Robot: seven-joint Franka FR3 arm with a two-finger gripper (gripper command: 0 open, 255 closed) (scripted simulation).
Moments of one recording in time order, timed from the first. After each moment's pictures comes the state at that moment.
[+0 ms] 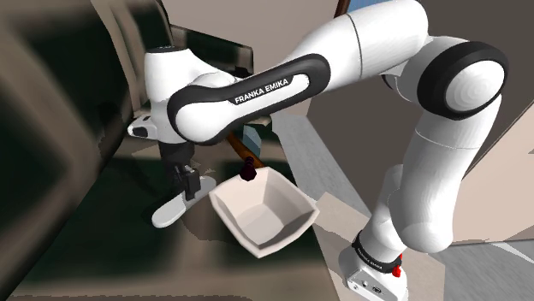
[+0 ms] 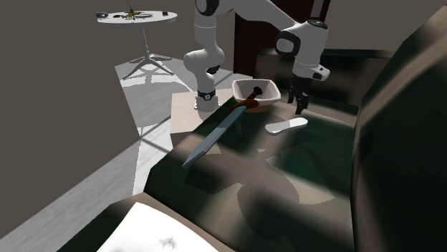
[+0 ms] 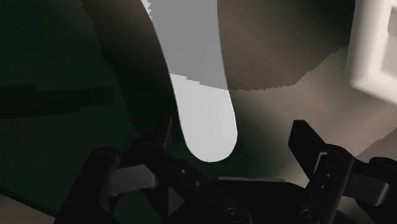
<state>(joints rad) 0.39 0.17 0.24 -1.92 -0.01 2.06 -0.86</state>
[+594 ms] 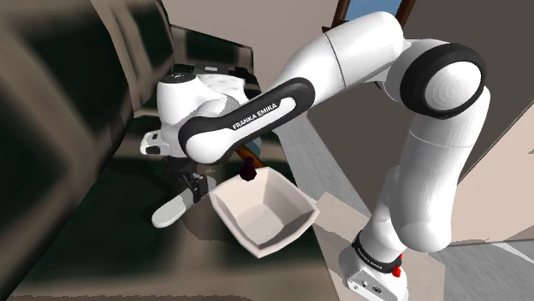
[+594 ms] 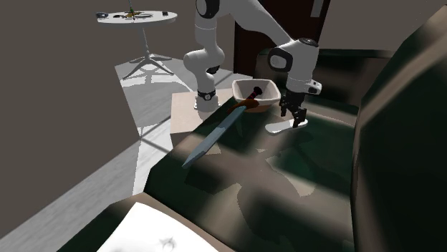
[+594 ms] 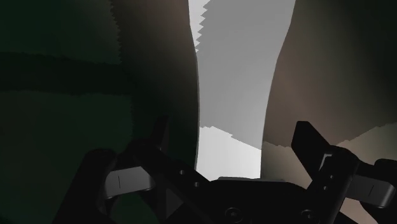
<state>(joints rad) 0.35 0.22 0.23 -2.00 -0.08 2.23 -1.08</state>
